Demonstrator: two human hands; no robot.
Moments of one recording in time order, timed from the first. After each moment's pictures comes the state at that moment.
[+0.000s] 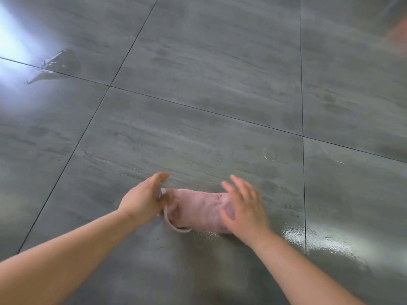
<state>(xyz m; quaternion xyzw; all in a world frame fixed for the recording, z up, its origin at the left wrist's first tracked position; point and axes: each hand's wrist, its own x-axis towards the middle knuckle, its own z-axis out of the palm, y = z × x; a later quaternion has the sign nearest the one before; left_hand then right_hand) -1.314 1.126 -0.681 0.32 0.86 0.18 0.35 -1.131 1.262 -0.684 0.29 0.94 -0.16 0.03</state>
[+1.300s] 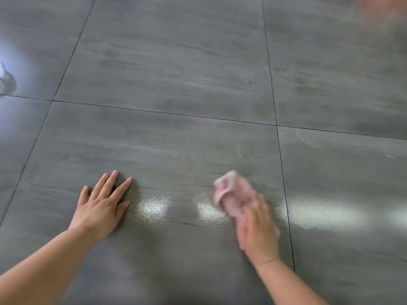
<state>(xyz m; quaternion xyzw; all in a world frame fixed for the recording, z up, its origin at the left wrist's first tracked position) -1.340 1.144 -0.702 0.39 0.88 -0.04 0.28 -1.060 1.286 -0.753 0.45 0.89 -0.05 -0.09</state>
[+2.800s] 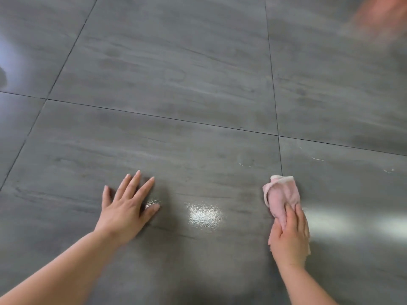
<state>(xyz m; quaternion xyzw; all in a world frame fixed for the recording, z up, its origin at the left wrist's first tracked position) -1.318 1.179 -0.704 0.39 0.86 0.03 0.32 -1.038 1.327 -0.733 0.65 0.74 -0.14 -0.08</state>
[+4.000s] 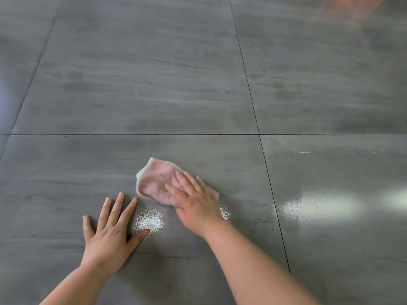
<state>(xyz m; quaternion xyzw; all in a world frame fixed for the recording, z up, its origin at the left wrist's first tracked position) -1.305 1.195 -0.717 0.40 0.87 0.04 0.27 -1.181 1.335 -0.730 0.34 0.92 -0.18 0.06</state>
